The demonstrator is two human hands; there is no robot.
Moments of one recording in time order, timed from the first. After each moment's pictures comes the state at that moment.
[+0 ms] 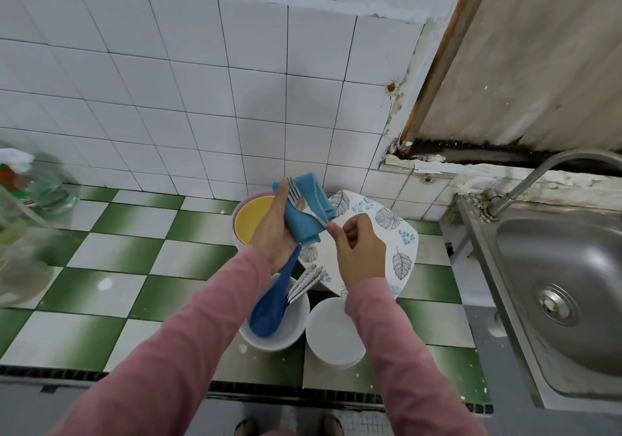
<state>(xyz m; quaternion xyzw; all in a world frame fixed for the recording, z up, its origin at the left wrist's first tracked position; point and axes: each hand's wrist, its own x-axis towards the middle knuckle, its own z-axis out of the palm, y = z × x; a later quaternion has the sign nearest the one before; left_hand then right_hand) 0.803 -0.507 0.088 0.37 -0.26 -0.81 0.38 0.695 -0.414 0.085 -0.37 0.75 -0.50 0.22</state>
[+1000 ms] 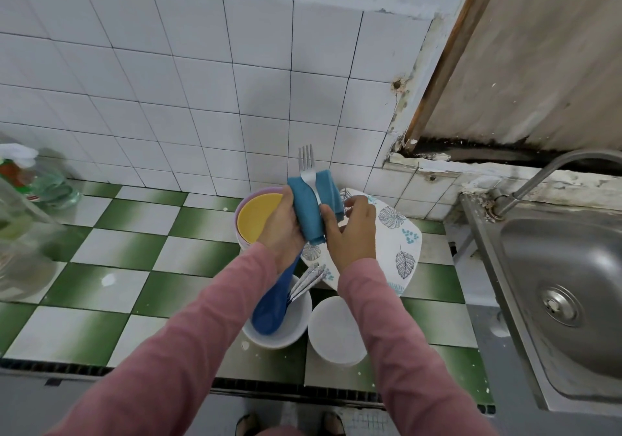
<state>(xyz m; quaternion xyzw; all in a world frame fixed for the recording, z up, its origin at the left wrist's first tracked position) 0.797 -0.503 0.091 0.37 -0.26 -0.82 0.35 0.699 -0.445 0.083 -0.41 0.76 -0.46 0.19</state>
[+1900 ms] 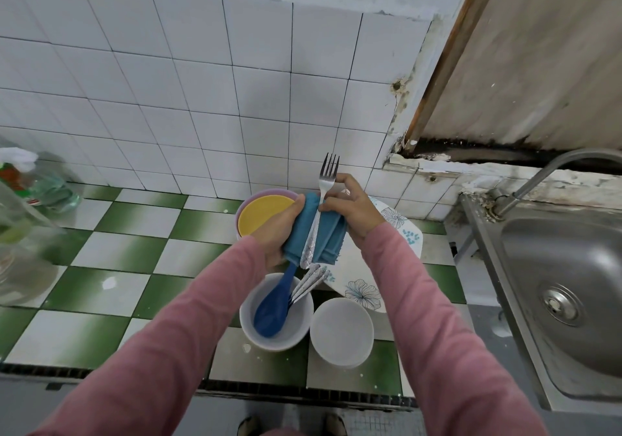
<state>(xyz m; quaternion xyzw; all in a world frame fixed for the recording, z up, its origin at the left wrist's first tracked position) 0.812 -0.515 0.090 0.46 -0.41 -0.77 0.19 0.668 -0.476 0.110 -0.35 0.58 -0.53 0.51</state>
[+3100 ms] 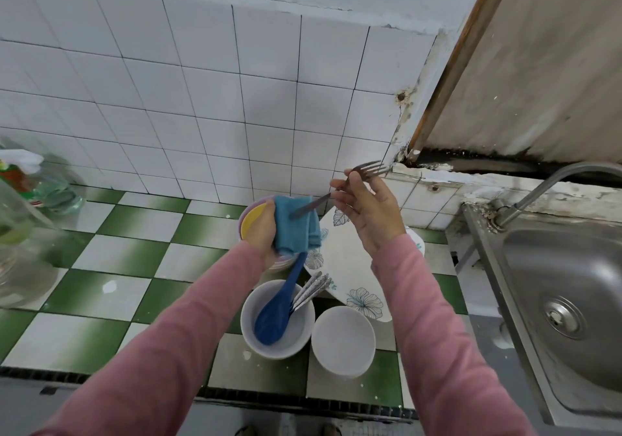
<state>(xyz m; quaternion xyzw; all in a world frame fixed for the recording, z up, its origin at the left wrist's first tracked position) 0.826 -0.536 0.073 0.48 -0.29 -0.76 0.32 0.669 -0.467 0.131 -0.26 0.45 -0.70 0.49</state>
